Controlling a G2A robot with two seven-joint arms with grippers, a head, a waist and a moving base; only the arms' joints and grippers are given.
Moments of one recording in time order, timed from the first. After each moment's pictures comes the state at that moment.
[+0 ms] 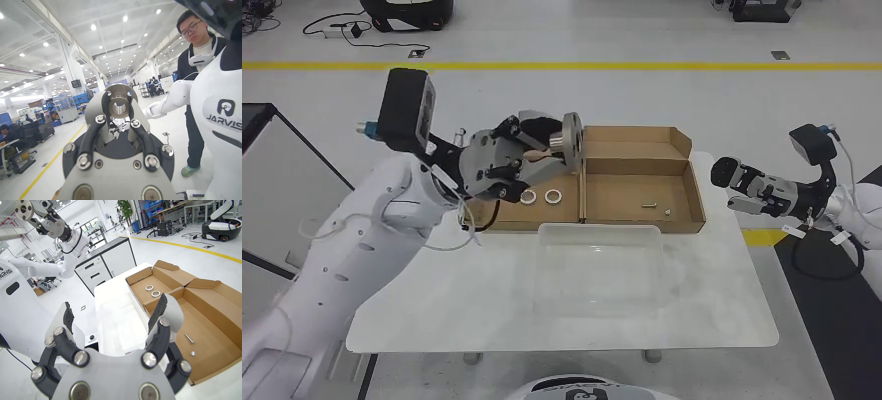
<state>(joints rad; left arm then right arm) 0.82 -0.90 -0.90 -1.84 0.55 -0.88 0.30 -1.28 -0.48 1.28 -1.53 0.44 -1.01 0.81</state>
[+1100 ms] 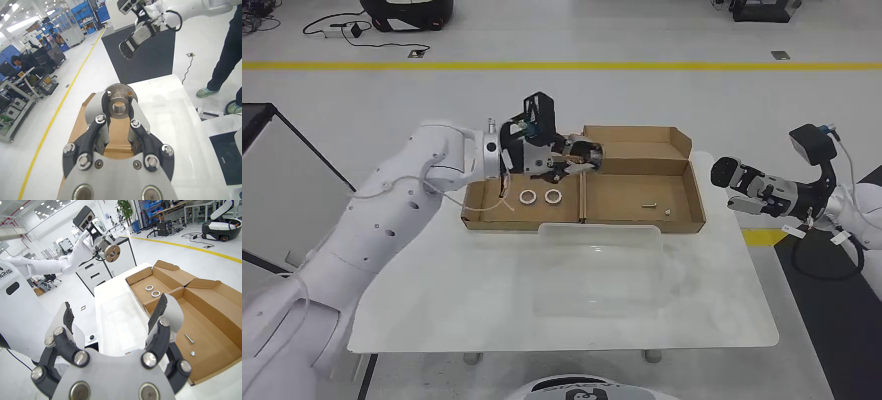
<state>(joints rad) 0.63 -1.01 -0.74 -1.45 0.86 -0.90 -0.13 -1.28 -0.48 1.28 -1.53 0.44 -1.01 0.81</state>
